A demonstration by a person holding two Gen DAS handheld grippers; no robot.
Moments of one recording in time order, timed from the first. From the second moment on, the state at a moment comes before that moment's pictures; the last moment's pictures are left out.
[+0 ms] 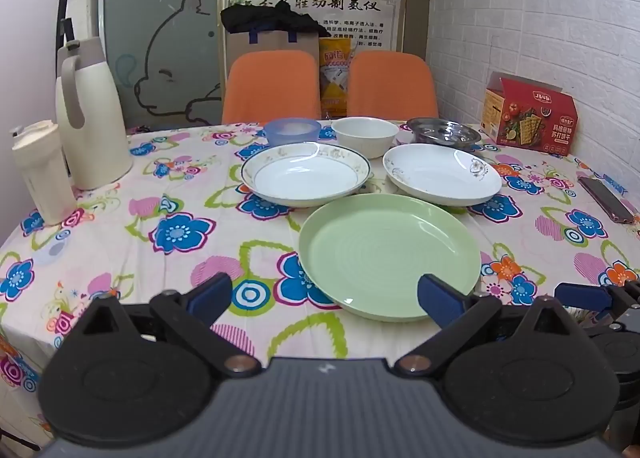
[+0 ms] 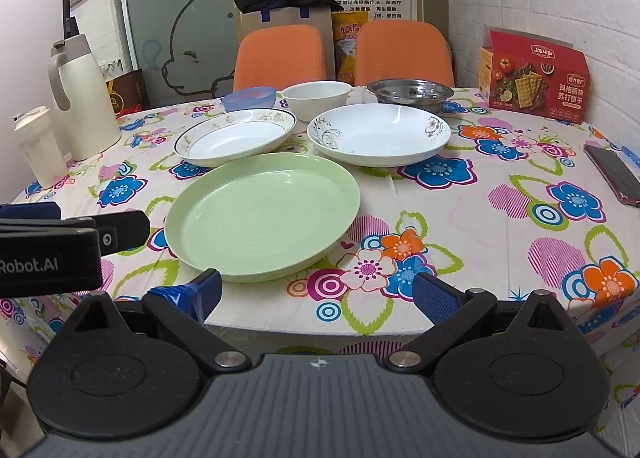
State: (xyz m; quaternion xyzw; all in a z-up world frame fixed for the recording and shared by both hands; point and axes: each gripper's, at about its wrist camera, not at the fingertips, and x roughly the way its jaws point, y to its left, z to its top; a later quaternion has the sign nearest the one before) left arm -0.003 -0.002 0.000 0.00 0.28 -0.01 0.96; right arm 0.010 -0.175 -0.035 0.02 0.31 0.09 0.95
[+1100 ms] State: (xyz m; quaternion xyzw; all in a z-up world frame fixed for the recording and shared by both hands) left arm 0.030 0.016 -0.004 -0.01 0.31 0.01 0.95; right arm 0.024 -0.183 -0.026 0.05 0.28 0.08 0.95
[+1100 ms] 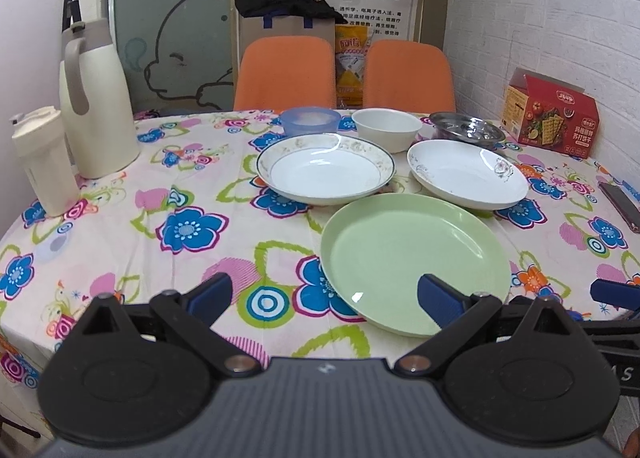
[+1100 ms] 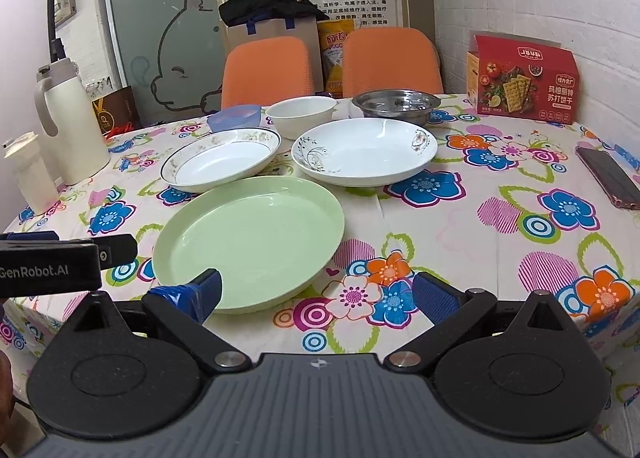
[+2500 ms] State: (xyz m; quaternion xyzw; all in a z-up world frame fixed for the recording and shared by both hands) left arm 0.128 0.018 -0.052 0.00 0.37 -0.07 0.93; right arm 0.112 -0.149 -0.071 -0.03 0.29 0.16 0.94
